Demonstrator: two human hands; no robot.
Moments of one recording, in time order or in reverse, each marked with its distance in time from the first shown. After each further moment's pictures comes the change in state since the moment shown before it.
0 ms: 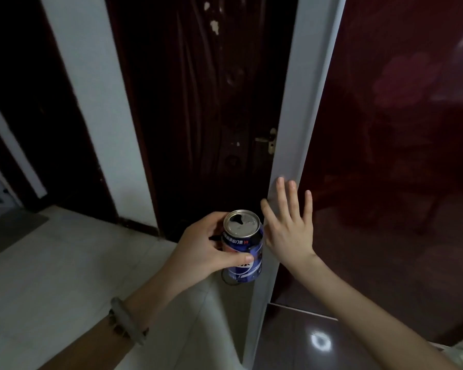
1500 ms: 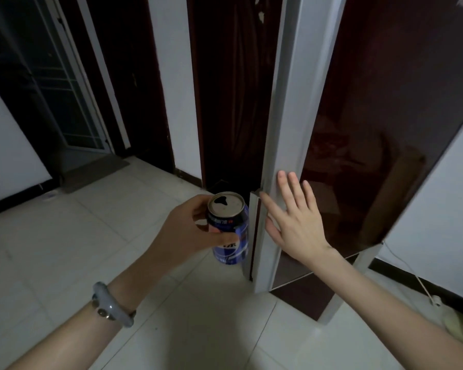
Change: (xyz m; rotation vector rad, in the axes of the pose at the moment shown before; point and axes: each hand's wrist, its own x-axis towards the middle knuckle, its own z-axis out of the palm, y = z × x) left_hand -0.397 0.153 0.201 0.118 0.308 -0.117; right_hand -0.278 0.121 -0.313 0.414 0.070 -0.324
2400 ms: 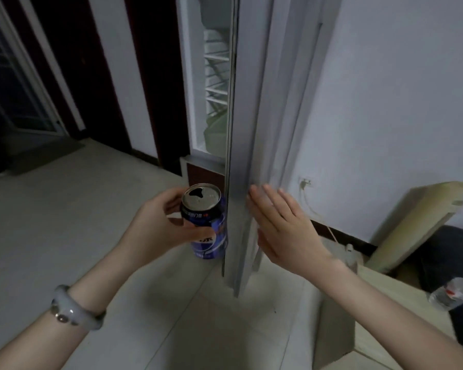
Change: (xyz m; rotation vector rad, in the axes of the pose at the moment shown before) left_hand -0.164 0.146 0.244 0.016 -0.033 -0.010; right_hand -0.259 0.152 -0.227 -0.080 -0.156 -0.177
